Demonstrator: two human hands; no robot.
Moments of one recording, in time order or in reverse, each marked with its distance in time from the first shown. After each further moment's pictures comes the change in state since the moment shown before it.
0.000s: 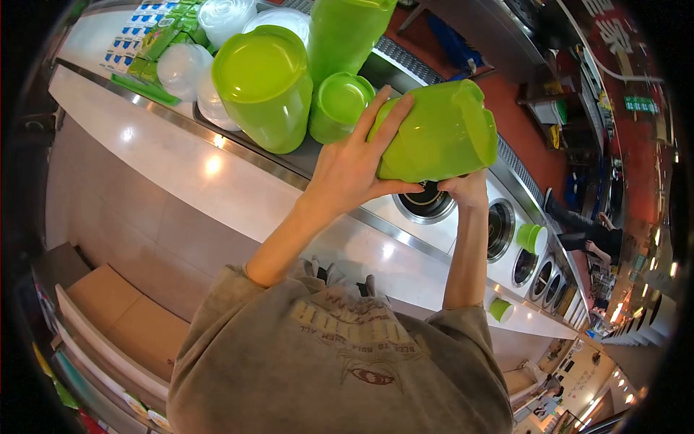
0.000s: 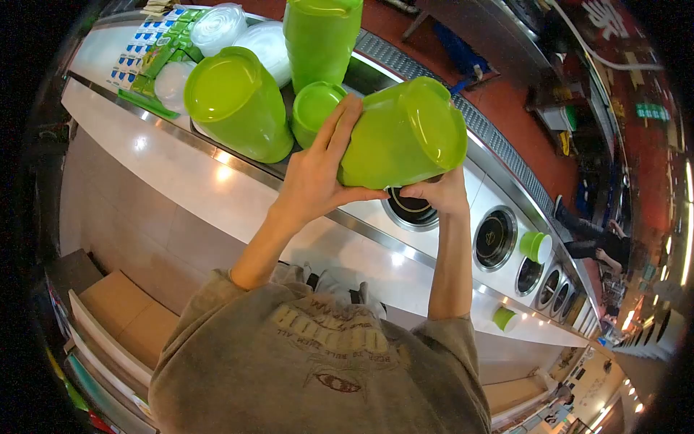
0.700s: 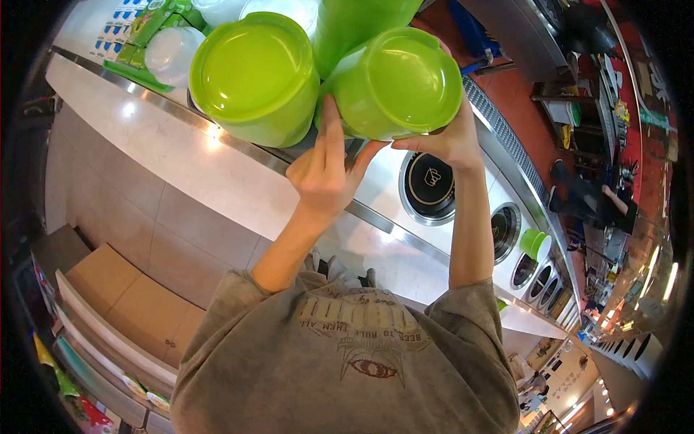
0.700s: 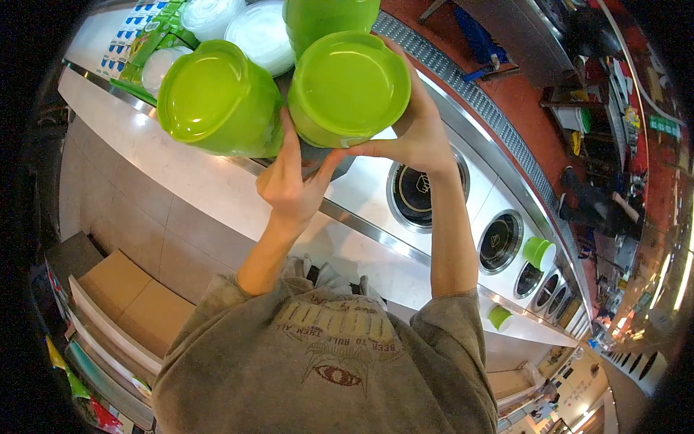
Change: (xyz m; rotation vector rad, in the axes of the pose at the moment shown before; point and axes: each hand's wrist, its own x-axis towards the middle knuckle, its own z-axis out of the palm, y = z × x) left_hand -0.025 -0.040 0.020 0.559 0.505 -0.070; right_hand 0.097 0.000 0.054 -0.113 -0.363 -0.125
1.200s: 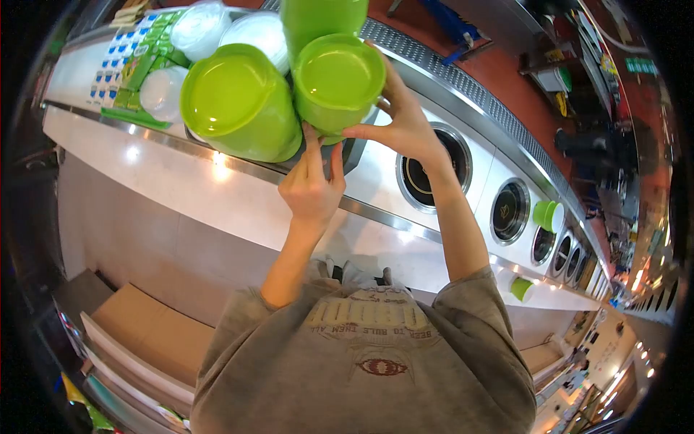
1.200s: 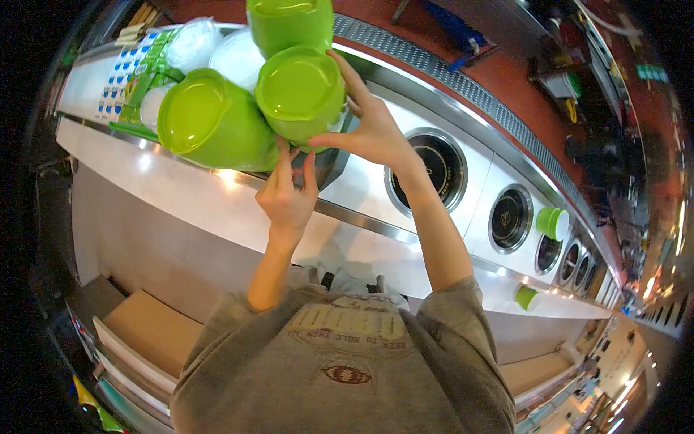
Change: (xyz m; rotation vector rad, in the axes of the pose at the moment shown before) left_hand -0.026 -0.008 -0.007 -0.007 -0.120 -0.038; right_hand -0.011 0.005 0.030 -0.238 0.099 0.045
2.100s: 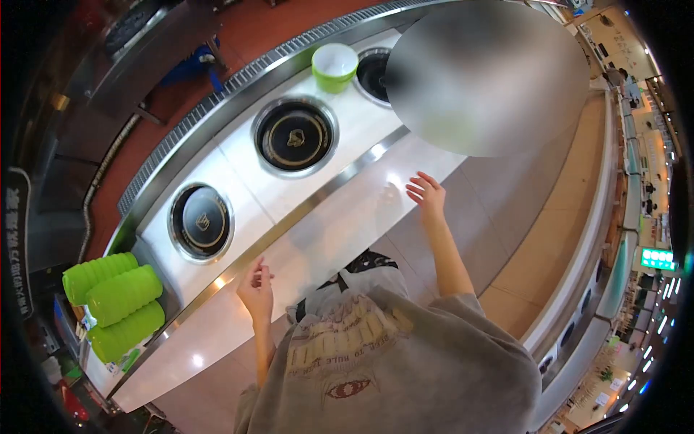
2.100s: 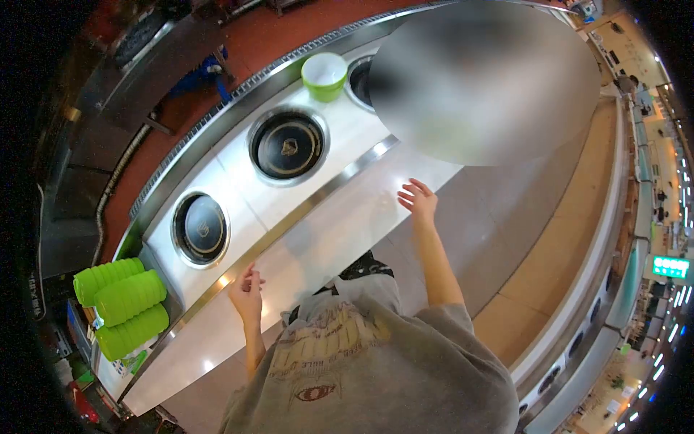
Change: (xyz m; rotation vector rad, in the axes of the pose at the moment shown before) left_hand -0.211 0.197 0.017 -0.541 -1.147 -0.247; right_hand -0.679 0.103 -0.129 0.602 1.852 0.661
